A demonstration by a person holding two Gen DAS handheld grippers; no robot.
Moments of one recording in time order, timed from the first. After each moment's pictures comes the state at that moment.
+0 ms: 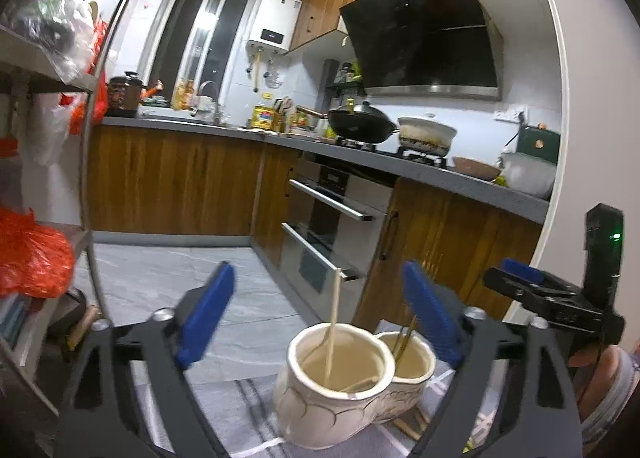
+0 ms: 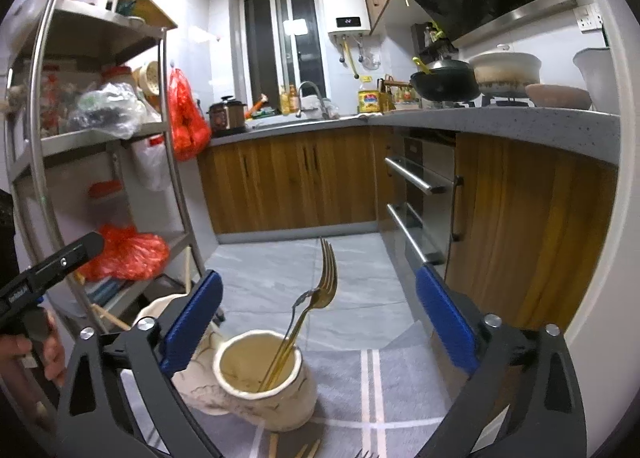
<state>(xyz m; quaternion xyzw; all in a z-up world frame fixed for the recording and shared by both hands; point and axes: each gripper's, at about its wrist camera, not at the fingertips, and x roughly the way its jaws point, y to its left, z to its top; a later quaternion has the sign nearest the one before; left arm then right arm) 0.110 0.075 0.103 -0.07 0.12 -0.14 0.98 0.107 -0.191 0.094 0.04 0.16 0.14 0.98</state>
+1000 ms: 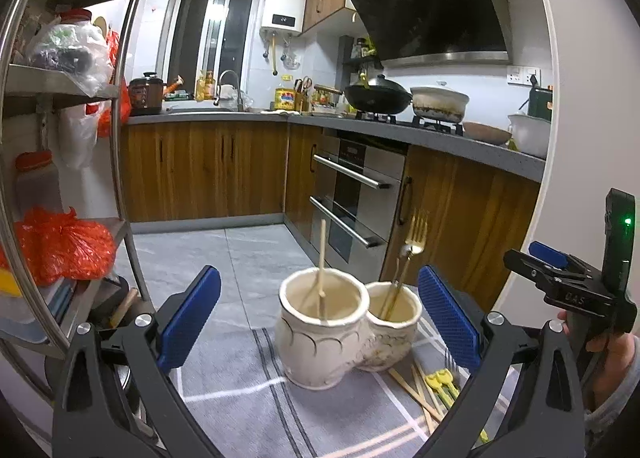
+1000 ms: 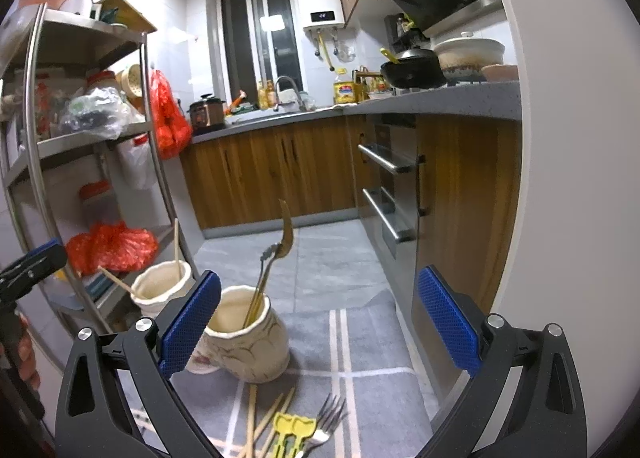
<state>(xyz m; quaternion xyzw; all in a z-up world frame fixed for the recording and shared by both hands) 0.051 0.045 0.109 -0.03 0.17 -0.09 0.98 0.062 -0.229 0.080 0.06 0.18 0.11 0.98</state>
